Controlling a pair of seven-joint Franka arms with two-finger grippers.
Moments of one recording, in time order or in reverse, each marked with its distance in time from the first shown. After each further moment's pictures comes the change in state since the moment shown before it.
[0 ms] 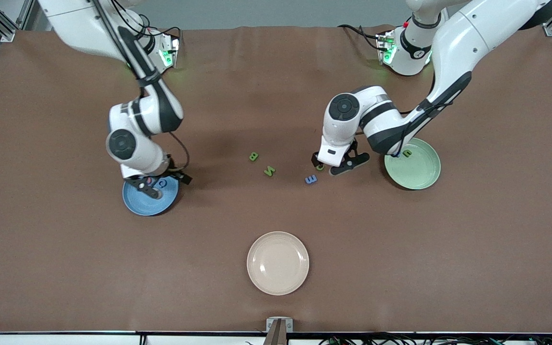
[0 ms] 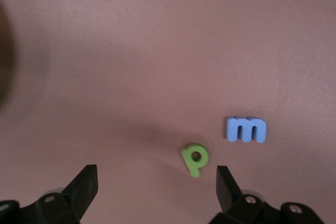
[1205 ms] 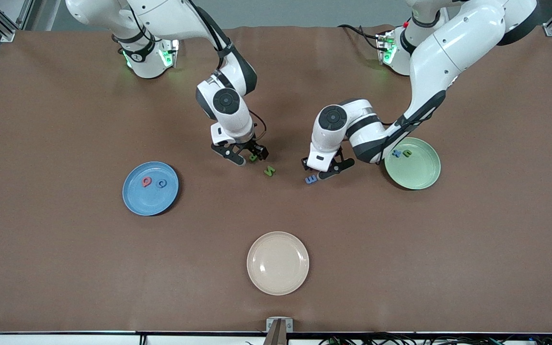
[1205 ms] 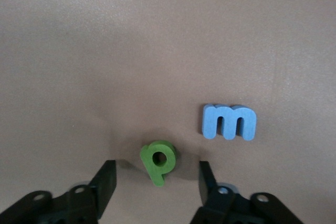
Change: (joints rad) left arm -0.141 0.072 0.152 0.020 -0.001 0.161 -0.038; right arm 0.384 0.148 -0.002 0.075 0.034 0.221 0.357
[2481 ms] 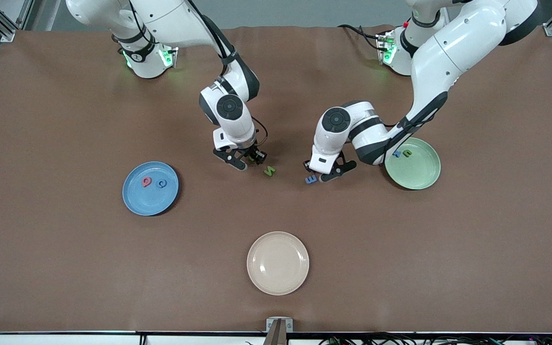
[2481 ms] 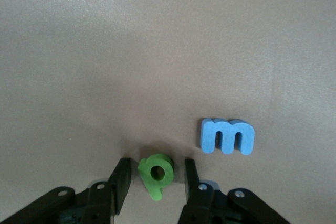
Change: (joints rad) left arm 0.000 0.000 0.021 0.001 0.002 0.032 0.004; right arm 0.020 0.045 -0.036 0.032 0.000 0.017 0.002
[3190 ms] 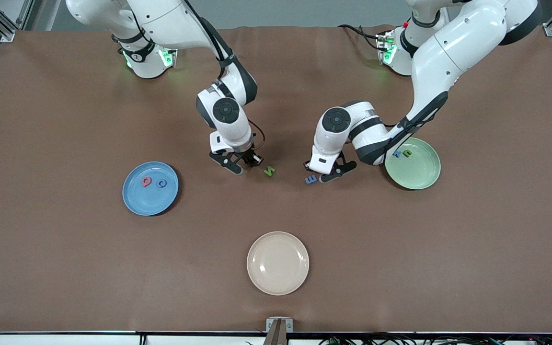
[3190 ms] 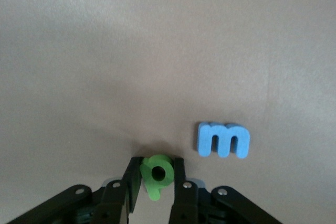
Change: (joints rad) left arm 0.003 -0.003 0.001 0.011 0.004 0.001 0.000; right arm -0.023 -0.001 -0.026 0.015 0.000 -0.017 -0.008
